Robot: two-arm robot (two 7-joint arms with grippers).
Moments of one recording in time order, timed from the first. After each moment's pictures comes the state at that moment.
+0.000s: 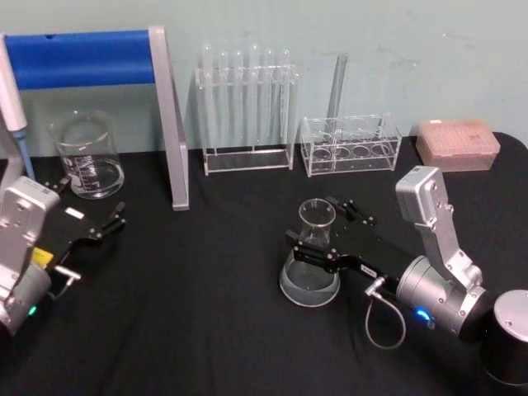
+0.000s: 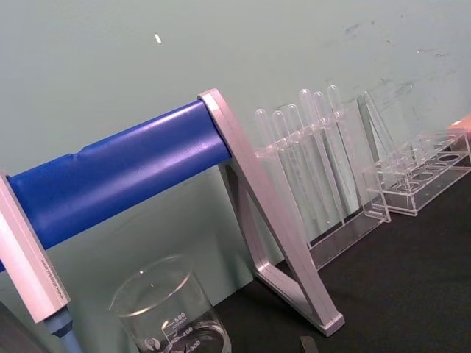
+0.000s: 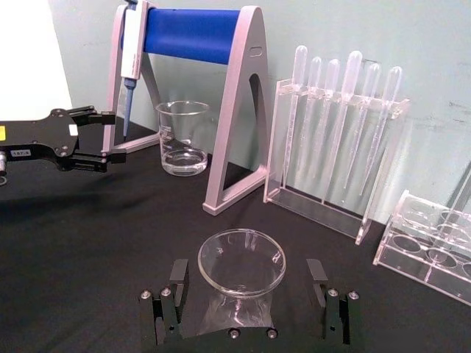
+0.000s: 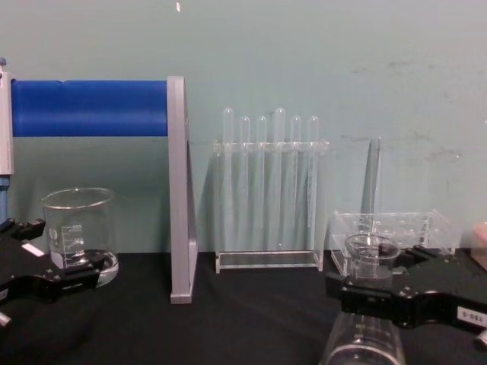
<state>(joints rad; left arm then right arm) -0.20 0.60 0.45 -1.41 -0.25 -0.12 0.03 0.13 0.42 -0.38 -1.54 0.32 0.02 0.38</state>
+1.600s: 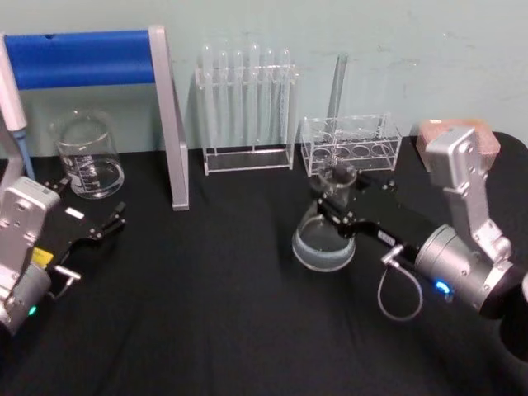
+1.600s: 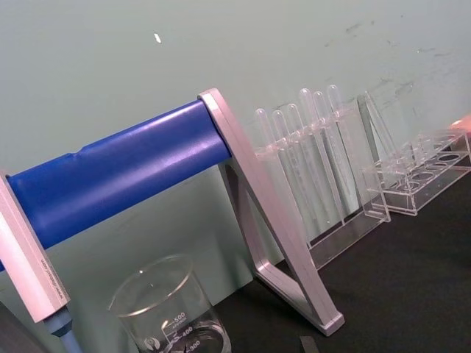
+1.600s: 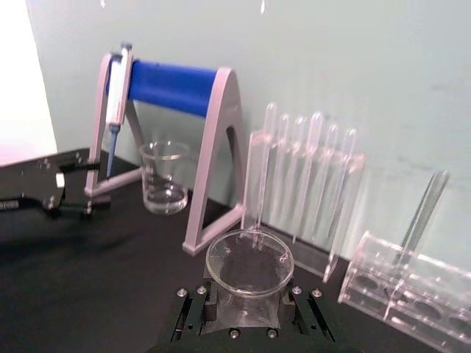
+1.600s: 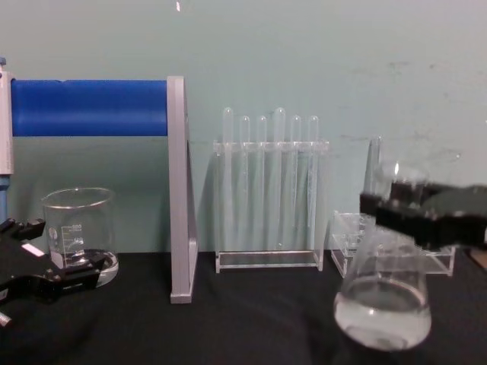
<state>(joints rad) -0.20 0.60 0.45 -1.41 -0.25 -0.12 0.03 0.11 0.43 -0.30 -1.69 0.33 0.08 0.35</state>
